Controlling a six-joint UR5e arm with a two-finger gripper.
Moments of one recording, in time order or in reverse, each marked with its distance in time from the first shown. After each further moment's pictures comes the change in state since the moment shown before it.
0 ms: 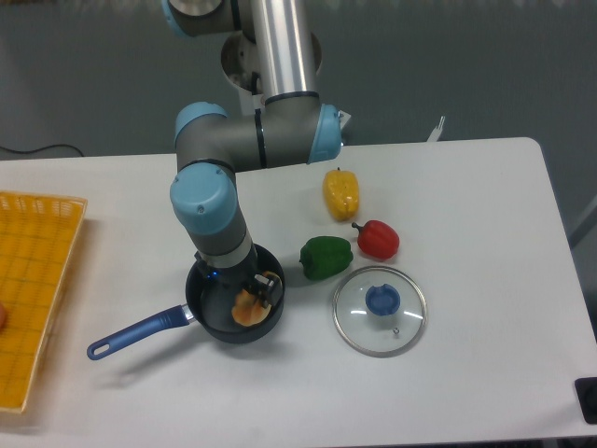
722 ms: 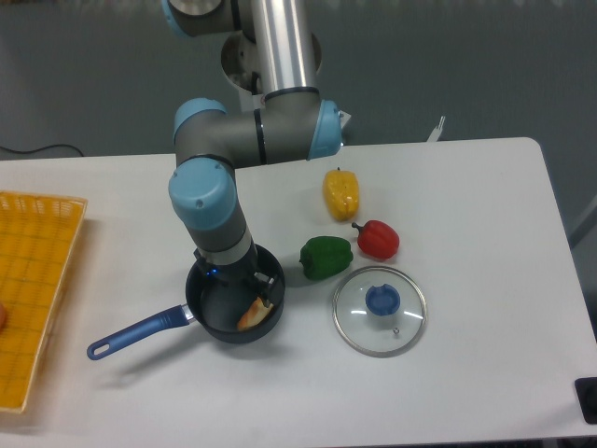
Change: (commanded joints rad) arm 0.020 0.043 0.017 -0.003 -0.003 0.006
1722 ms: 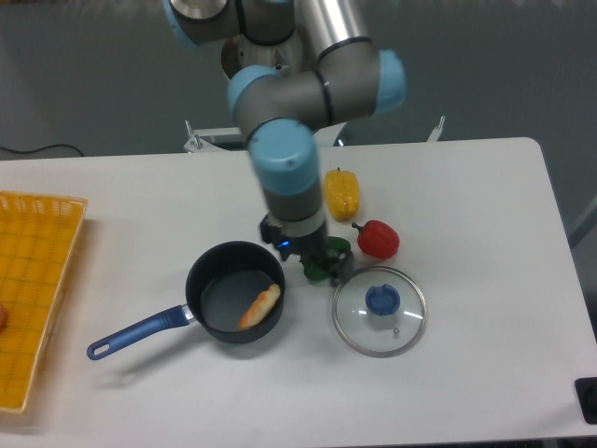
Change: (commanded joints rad) arm 0.273 0.080 0.008 -0.169 -0.018 0.405
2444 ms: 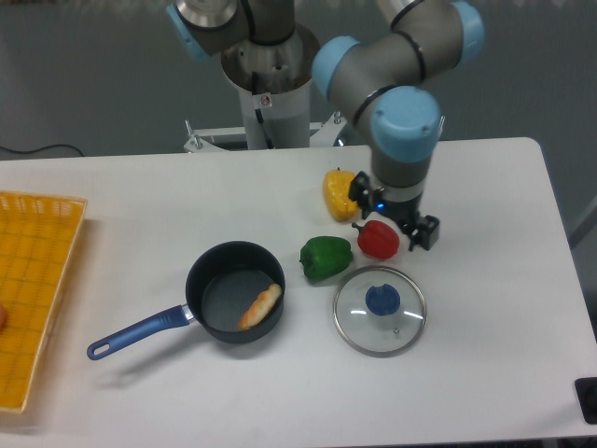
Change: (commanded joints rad) arm 0.189 0.012 0.000 -0.031 0.002 0.284
